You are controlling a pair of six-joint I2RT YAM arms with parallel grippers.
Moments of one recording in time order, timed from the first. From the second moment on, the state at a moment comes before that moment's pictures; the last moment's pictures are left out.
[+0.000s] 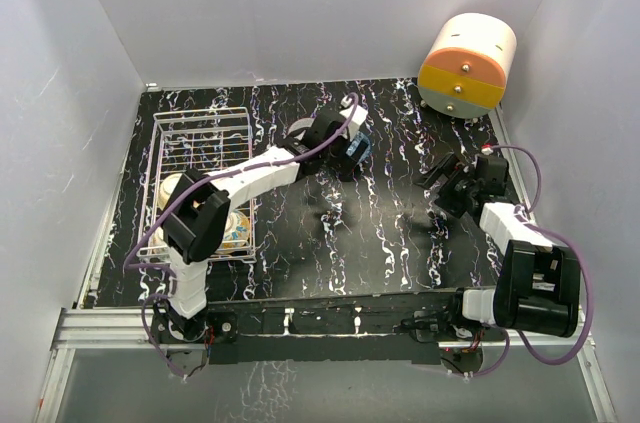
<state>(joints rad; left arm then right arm) -0.75 1.93 1.50 -0.23 -0.21 0.06 -0.17 1.29 0.59 -0.06 -0.42 0.61</state>
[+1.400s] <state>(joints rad) -0.78 2.37 1.85 -0.19 0.03 0.26 -0.32 1.40 0.59 -0.02 -0.52 0.63</state>
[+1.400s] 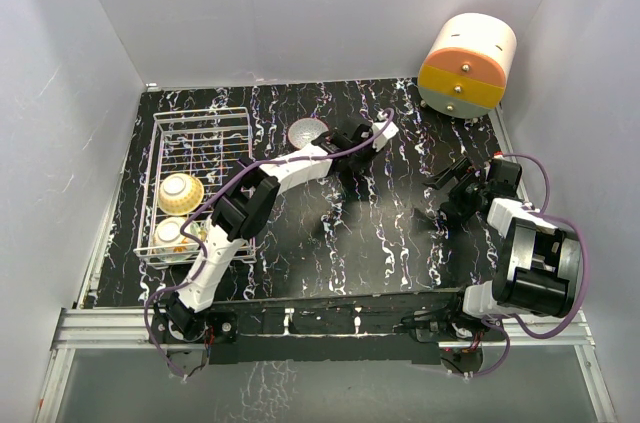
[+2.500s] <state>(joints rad) -0.77 2.07 1.64 -0.22 0.18 0.03 -0.32 1.41 0.59 0.00 -0.54 0.64</state>
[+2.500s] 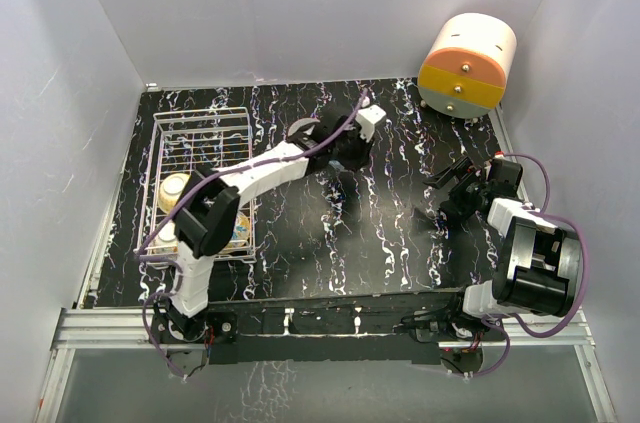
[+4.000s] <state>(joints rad) 0.13 1.62 0.78 0.78 0.63 -1.18 -0.31 1.36 0.58 0.00 -0.61 0.63</state>
